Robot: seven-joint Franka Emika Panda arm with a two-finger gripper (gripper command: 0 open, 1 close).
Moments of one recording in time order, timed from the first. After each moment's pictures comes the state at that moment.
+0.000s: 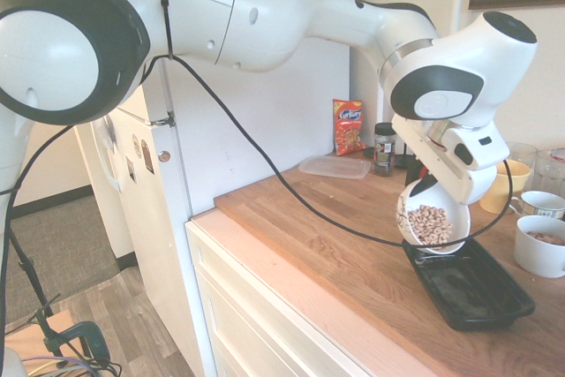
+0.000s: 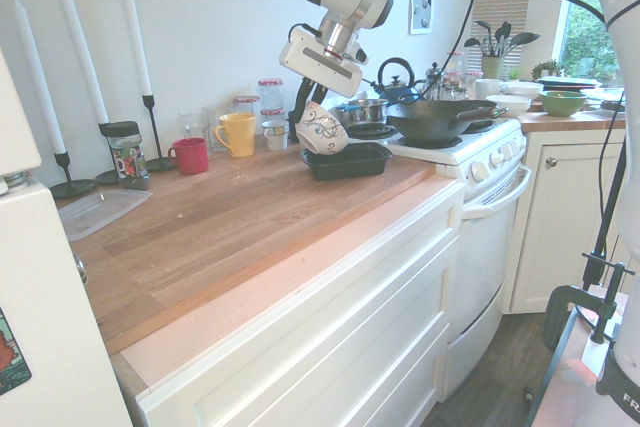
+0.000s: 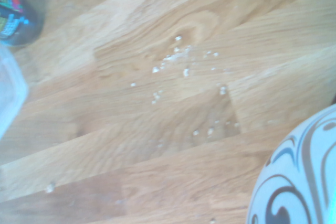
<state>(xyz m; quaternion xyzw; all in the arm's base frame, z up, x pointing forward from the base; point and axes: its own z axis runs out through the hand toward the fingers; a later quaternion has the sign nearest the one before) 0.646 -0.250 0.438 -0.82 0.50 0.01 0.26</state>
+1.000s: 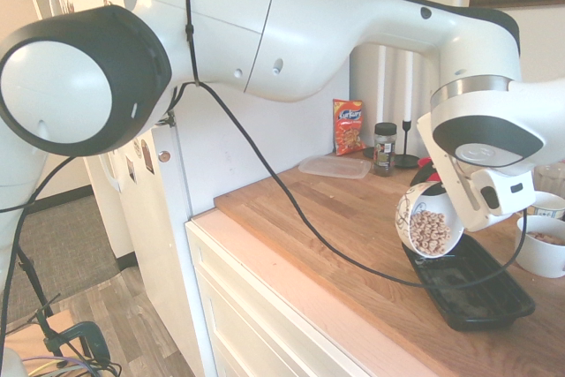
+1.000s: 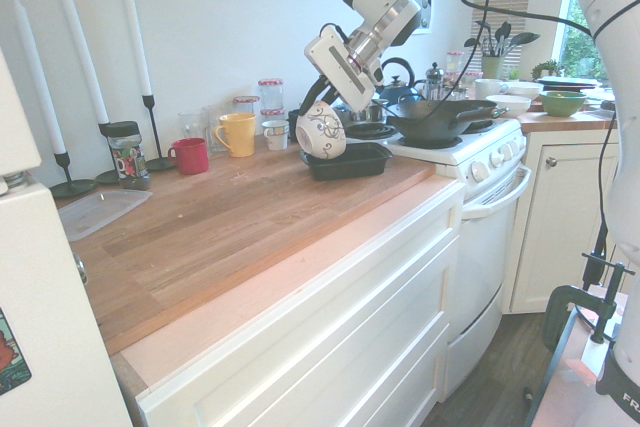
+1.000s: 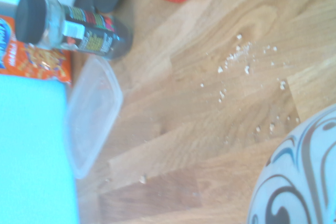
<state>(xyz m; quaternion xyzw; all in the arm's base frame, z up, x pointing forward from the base) 0.634 -0.312 0.409 -0.76 0.48 0.06 0.43</state>
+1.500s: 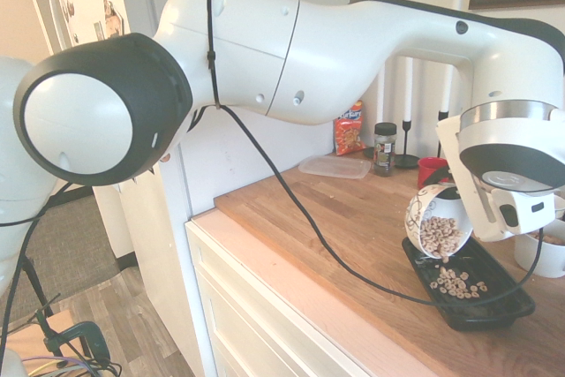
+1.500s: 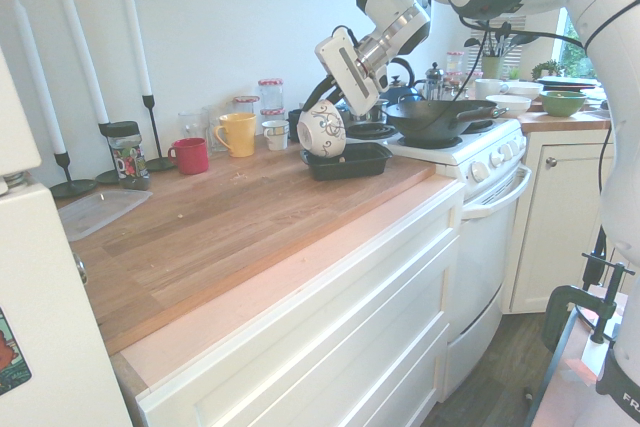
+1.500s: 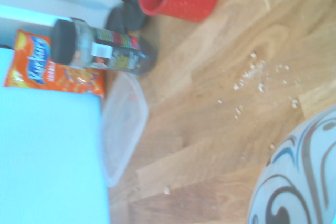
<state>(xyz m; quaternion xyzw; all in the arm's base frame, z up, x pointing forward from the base) 0.632 -0.336 0.407 -0.74 0.46 0.06 0.48</state>
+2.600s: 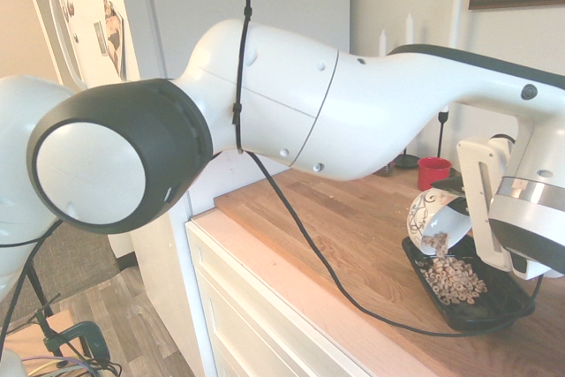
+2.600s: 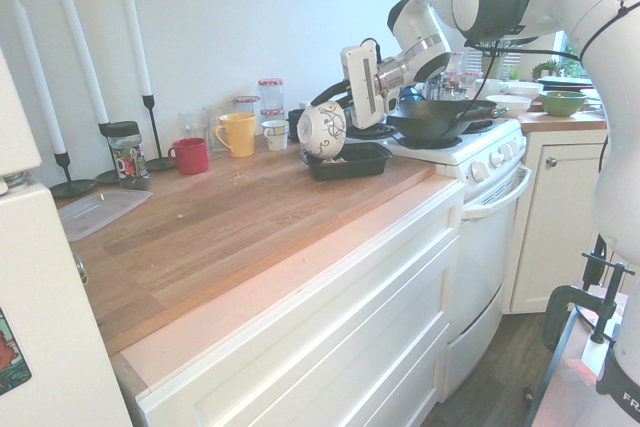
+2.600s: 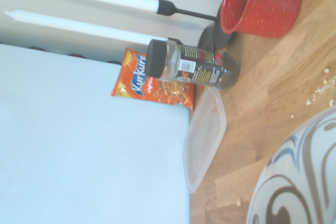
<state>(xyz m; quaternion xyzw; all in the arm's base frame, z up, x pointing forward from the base) 0.615 -0.370 0.362 -0.68 0.41 0.05 0.60</state>
